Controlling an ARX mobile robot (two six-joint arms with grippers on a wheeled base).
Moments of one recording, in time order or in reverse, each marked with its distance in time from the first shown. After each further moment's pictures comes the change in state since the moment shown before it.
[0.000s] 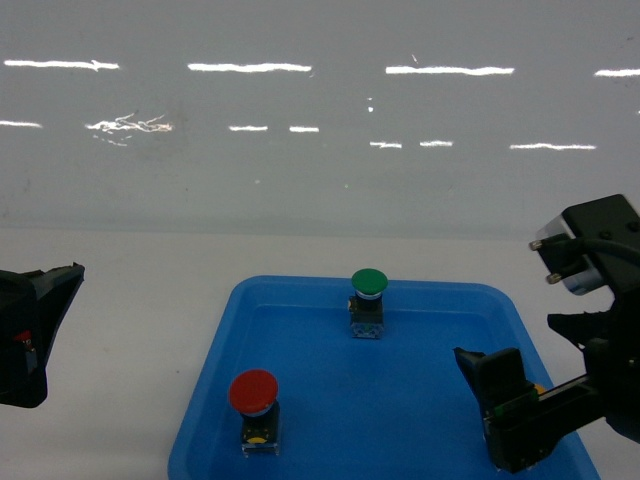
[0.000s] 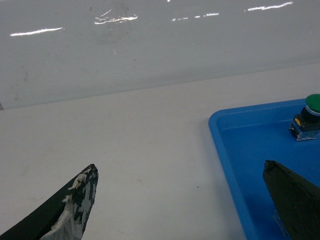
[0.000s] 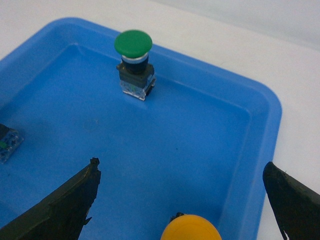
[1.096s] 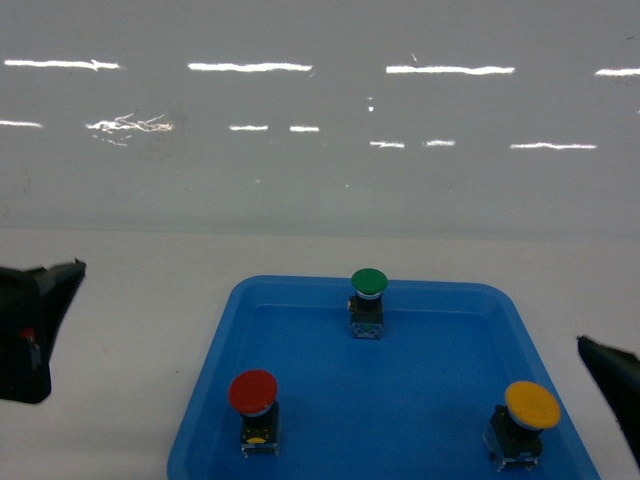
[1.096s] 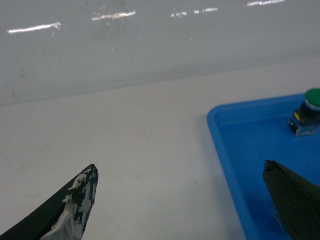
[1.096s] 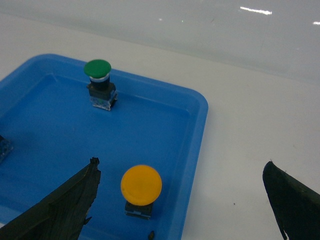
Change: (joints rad) left arm -0.004 0.007 0.000 -0.007 -0.005 0.000; right arm -0.050 -0.392 -0.277 0.035 0.098 0.019
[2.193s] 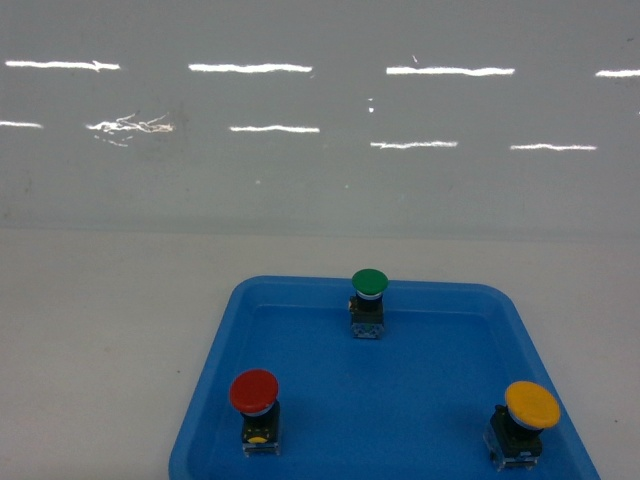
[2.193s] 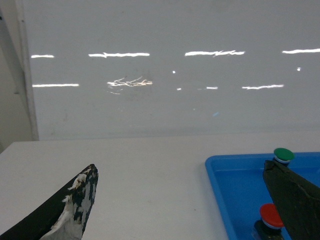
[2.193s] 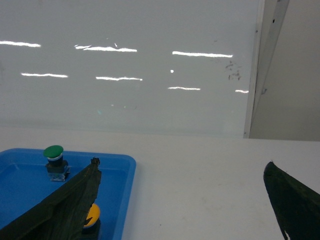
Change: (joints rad) left arm 0.083 -1.259 -0.201 -0.756 0.058 -0.060; right arm -0.306 -1.401 -0.197 -0.845 -0.076 0.045
